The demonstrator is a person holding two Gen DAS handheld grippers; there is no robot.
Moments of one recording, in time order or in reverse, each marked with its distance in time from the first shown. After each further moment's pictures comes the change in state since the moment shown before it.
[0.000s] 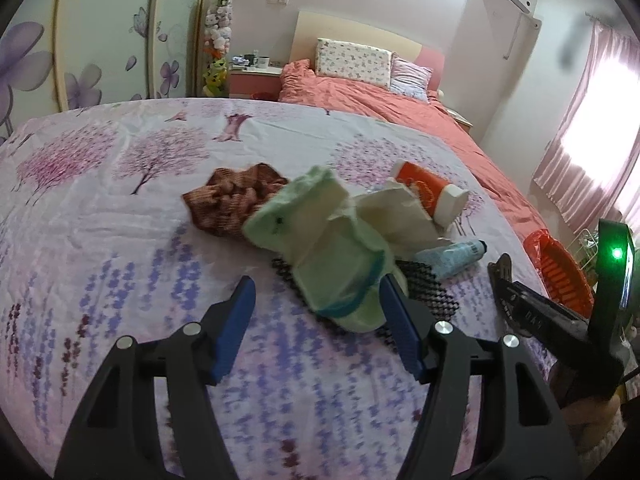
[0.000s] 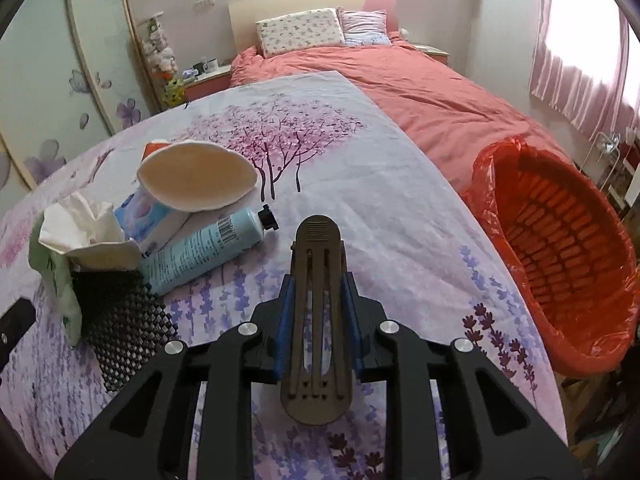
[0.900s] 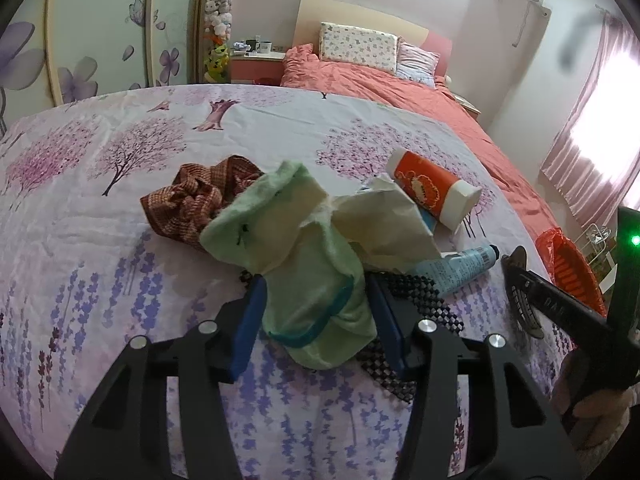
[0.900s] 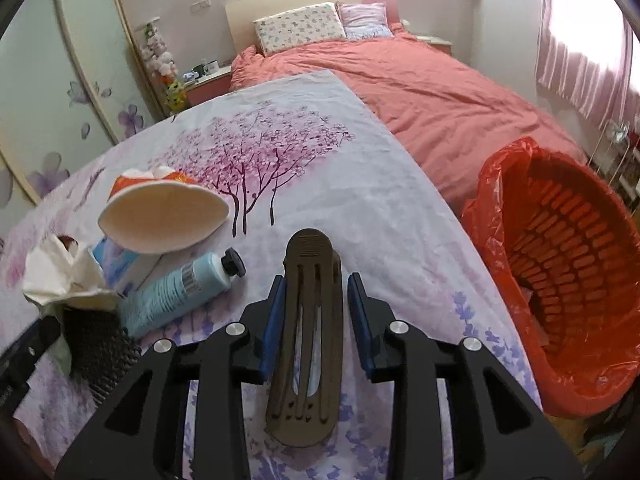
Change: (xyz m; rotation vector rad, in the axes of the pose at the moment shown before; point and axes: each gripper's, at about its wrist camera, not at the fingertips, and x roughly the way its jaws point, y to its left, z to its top) left arm 0.033 -0.013 0.012 -0.011 0.059 0.027; right arm 0.020 -0.032 0.025 0.055 0.028 0.074
